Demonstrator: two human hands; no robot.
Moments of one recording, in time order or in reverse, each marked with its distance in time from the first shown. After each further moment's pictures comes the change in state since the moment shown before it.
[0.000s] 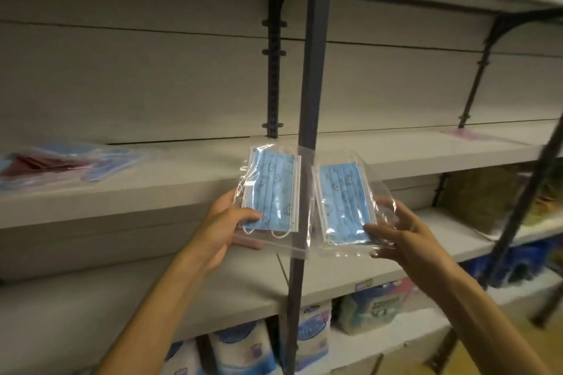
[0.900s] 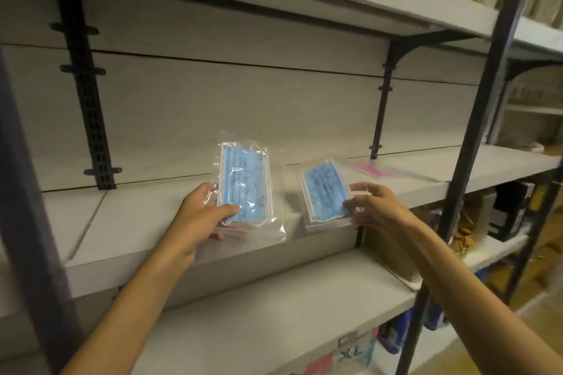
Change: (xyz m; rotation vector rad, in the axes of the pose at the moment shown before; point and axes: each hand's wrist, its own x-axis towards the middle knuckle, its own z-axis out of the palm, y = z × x) left_hand 0.241 -0.006 0.315 0.232 0.052 0.134; right_hand 0.240 -0.065 -0.350 -0.218 0.214 0.046
